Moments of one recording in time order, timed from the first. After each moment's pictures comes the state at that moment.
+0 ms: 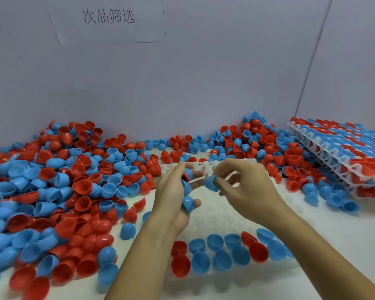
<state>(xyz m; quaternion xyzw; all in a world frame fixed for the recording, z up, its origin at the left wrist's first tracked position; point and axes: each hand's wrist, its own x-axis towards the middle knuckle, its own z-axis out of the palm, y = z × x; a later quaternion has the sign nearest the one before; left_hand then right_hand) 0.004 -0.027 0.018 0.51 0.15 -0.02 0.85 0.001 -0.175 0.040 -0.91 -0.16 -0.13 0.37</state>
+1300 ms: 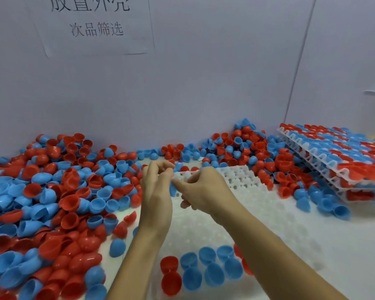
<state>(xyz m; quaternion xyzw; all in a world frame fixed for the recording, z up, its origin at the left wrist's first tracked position) 0.008 -0.022 0.013 0.67 -0.01 0.22 0.71 0.022 -0.120 0.048 -0.89 -0.02 0.03 0.46</state>
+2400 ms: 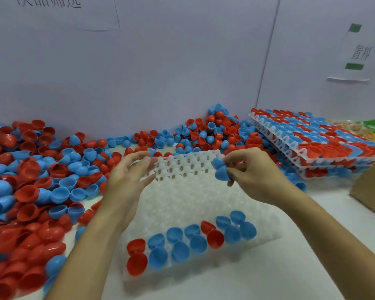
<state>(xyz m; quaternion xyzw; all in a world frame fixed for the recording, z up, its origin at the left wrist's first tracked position) 0.019 -0.019 0.004 0.62 0.04 0.09 0.78 0.002 -0.264 0.048 -0.93 -0.08 -0.08 0.35</state>
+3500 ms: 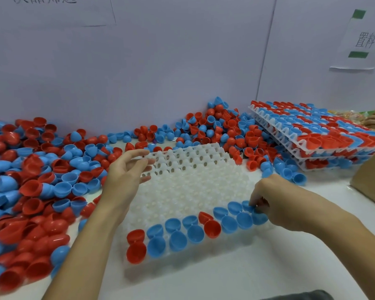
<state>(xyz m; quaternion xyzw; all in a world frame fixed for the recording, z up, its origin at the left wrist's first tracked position) 0.029 -0.008 -0.011 0.72 0.02 0.13 0.68 -0.039 -0.301 0.036 -0.99 -0.07 0.11 0.05</state>
